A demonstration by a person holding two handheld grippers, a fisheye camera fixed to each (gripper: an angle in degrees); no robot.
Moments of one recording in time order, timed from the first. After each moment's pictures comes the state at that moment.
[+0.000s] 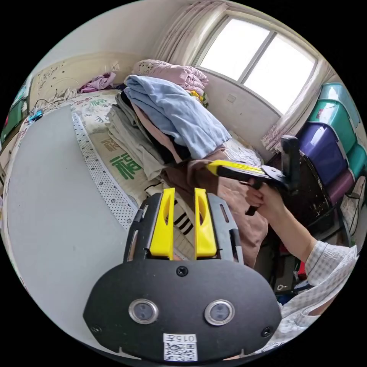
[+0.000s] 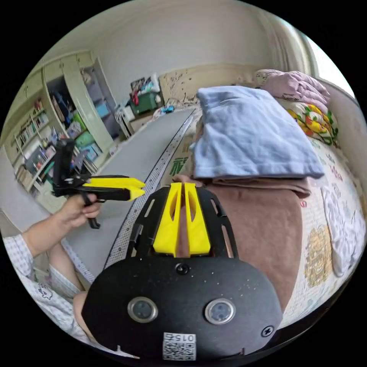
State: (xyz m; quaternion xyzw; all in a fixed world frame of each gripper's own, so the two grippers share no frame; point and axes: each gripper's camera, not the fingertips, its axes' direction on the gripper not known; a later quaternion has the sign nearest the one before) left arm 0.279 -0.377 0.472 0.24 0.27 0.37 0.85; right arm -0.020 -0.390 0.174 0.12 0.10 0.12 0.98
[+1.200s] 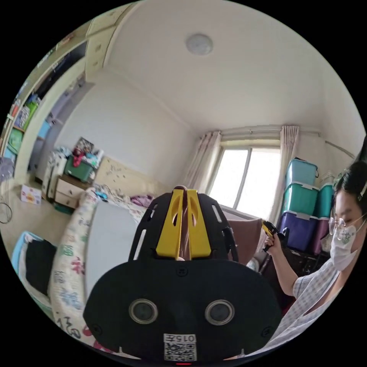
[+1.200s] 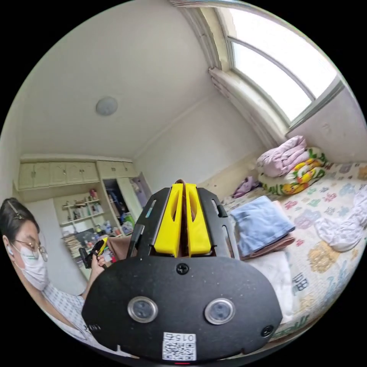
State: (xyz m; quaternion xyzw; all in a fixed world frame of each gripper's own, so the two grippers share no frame) left arm -0.221 0.003 0.219 0.67 0.35 0.13 0.64; right arm -0.143 -0.183 -0.235 0.51 -0.05 0.10 0.85
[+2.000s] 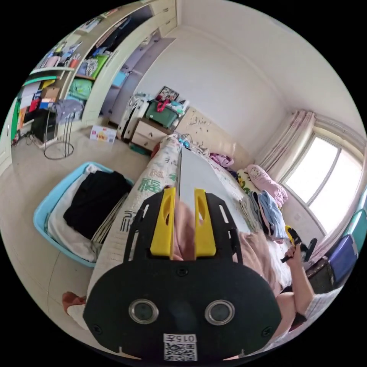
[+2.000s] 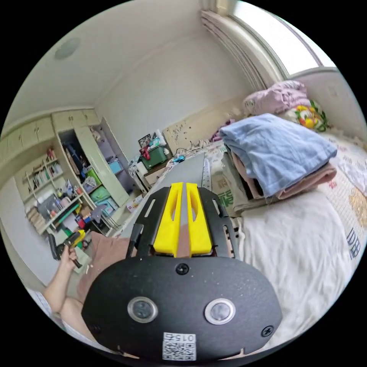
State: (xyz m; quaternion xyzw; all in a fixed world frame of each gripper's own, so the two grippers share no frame) left arm -0.324 -0.184 0.389 0.51 0.22 -0.06 0.83; right arm -0.060 -0.293 0.209 0.32 0.07 0.14 0.93
